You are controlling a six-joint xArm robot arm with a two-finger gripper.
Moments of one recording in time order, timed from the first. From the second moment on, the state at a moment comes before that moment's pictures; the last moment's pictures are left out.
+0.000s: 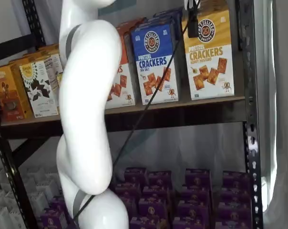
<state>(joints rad) -0.58 0.04 -2.00 0.21 1.83 -2.07</state>
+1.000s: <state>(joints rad) -0.60 -0.10 -1.86 0.19 1.85 -2.10</state>
